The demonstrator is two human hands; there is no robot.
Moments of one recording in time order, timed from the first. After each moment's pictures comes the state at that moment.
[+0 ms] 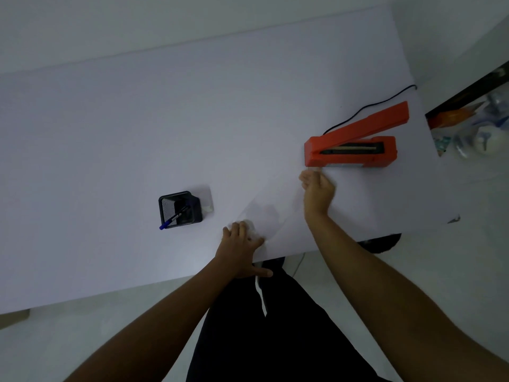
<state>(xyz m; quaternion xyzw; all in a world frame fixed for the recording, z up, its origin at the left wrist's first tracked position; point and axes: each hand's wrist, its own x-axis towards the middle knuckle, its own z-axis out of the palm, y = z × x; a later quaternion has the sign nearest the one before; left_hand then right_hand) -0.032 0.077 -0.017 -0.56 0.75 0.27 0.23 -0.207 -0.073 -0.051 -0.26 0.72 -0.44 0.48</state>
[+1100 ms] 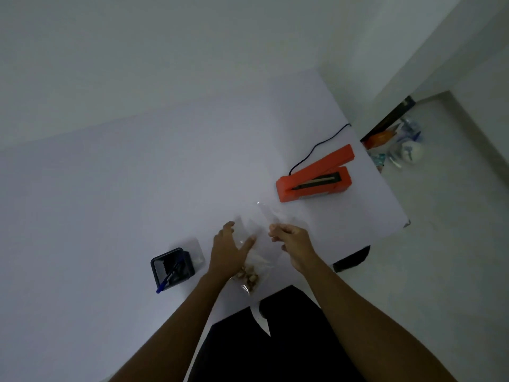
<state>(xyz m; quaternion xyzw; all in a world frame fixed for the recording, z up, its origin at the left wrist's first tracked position) -0.018 -0.009 0.013 -0.71 0.50 0.47 -0.16 -0.199 -0.032 0.026 -0.25 0.70 -0.29 0.61</state>
